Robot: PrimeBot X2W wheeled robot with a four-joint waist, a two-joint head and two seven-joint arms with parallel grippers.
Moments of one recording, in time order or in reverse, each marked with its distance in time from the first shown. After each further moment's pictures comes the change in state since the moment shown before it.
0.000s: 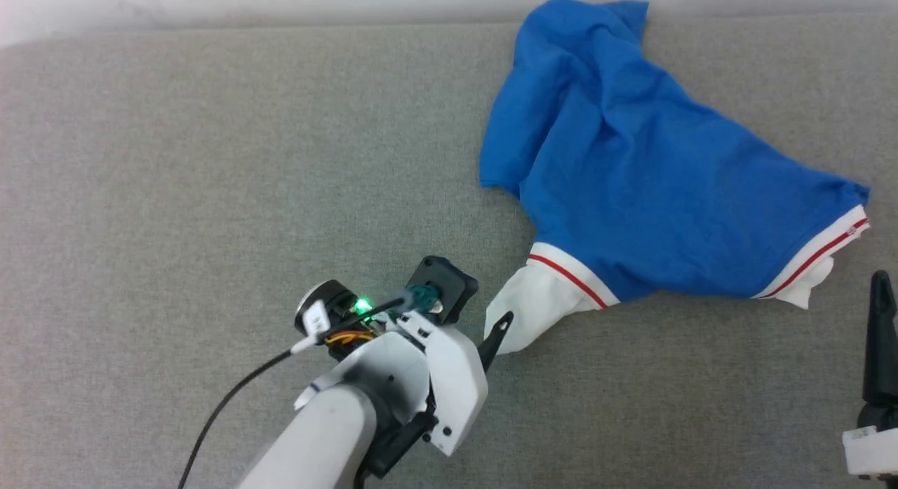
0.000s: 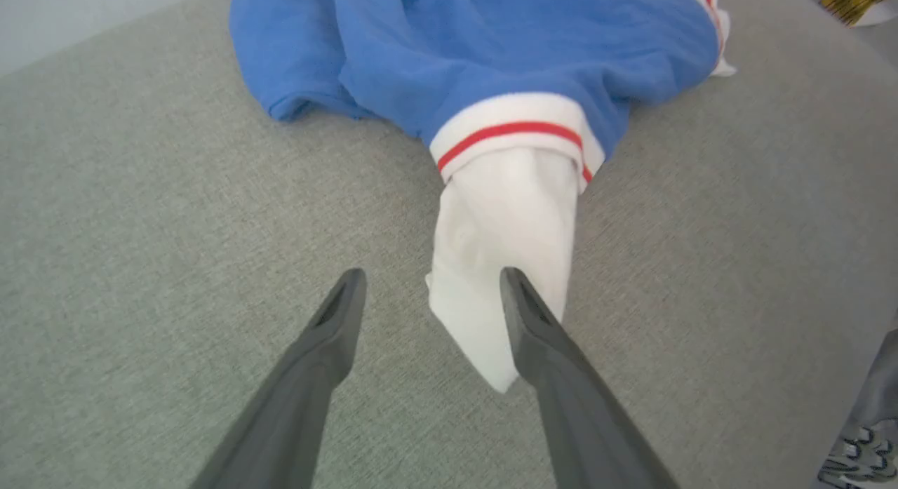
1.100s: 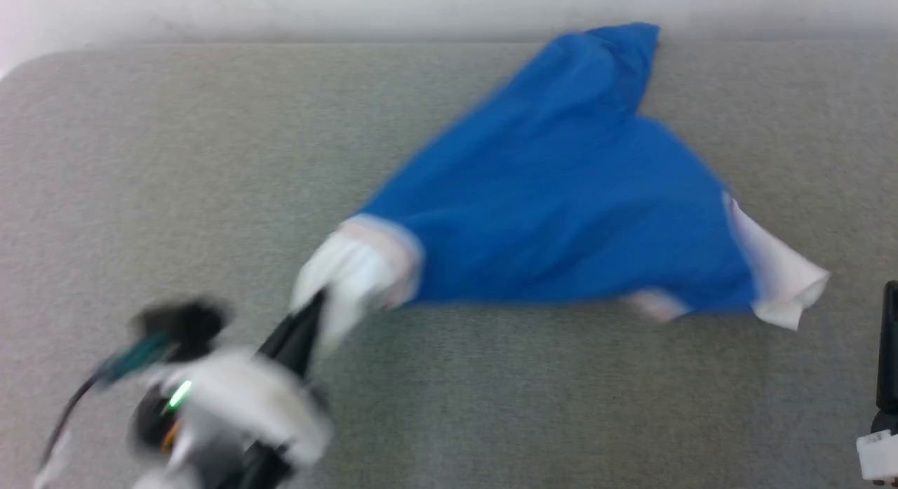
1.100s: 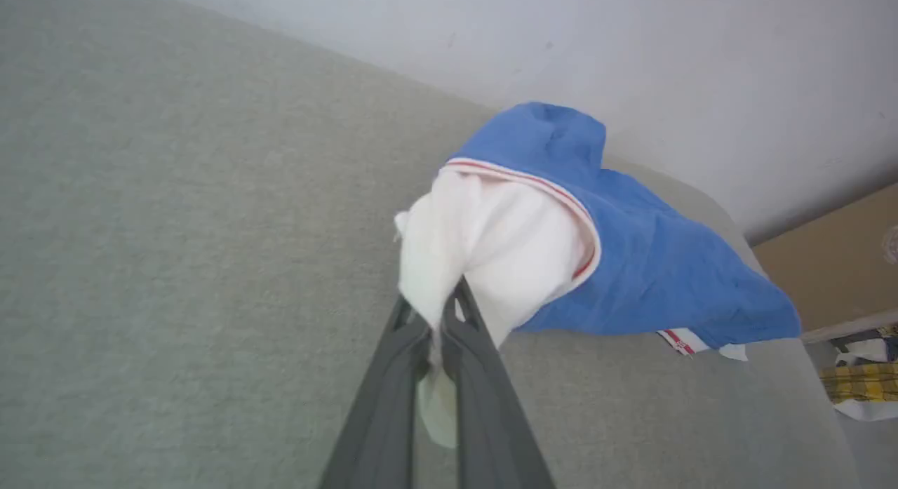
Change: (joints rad) left arm 0.264 0.010 0.335 -0.242 -0.328 0.230 -0.131; right arm 0.005 0.000 -0.030 0.010 0.018 0.000 0.044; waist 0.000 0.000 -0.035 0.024
